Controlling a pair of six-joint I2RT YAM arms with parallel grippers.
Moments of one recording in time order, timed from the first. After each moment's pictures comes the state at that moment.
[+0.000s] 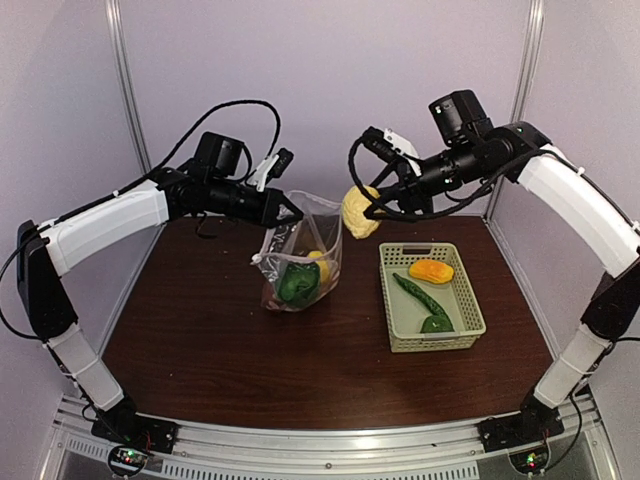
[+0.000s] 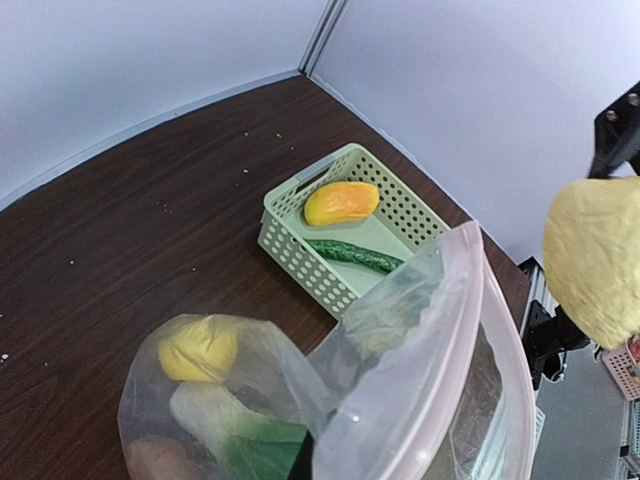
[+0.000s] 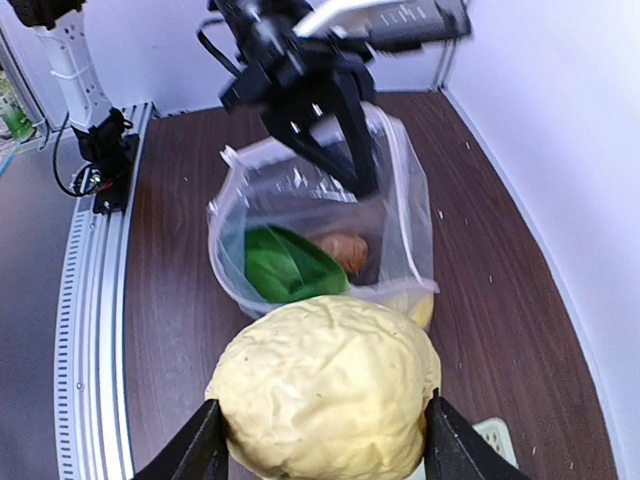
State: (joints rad) left arm -0.63 1.66 1.55 -0.45 0.48 -0.18; right arm 0.59 1.60 1.86 -0.98 -0.56 -0.53
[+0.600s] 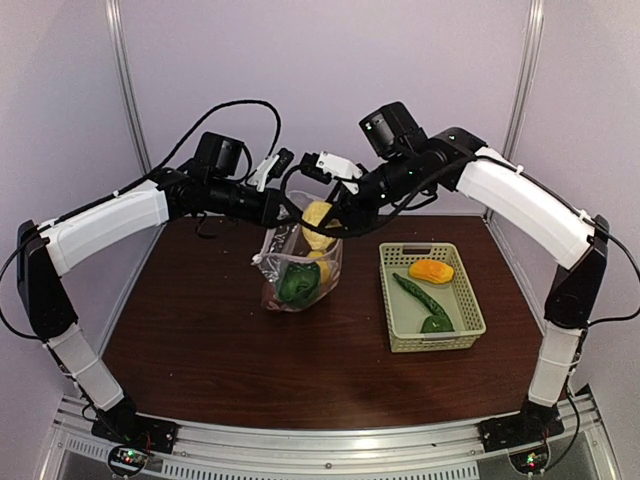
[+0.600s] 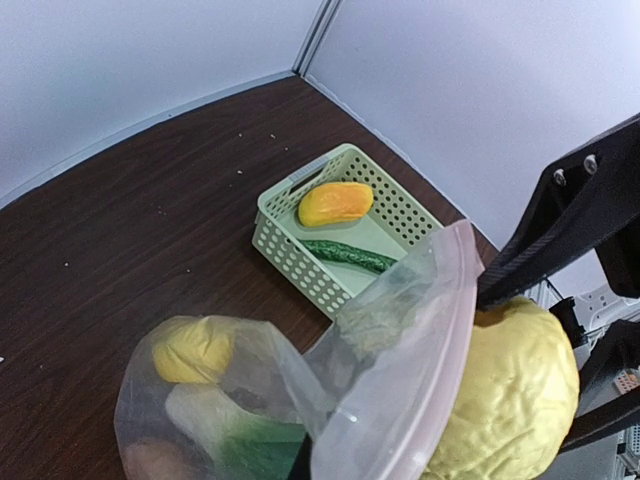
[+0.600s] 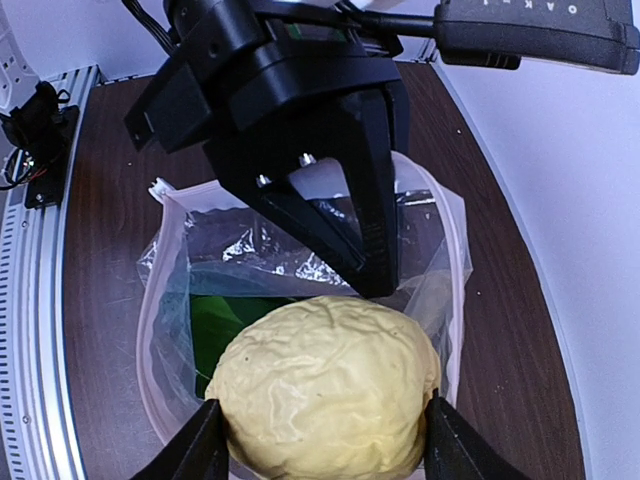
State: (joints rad) left arm -0.63 1.66 1.55 -0.45 0.49 -0.18; right arm 0.81 1.87 2.10 -0.95 -0.28 -0.47
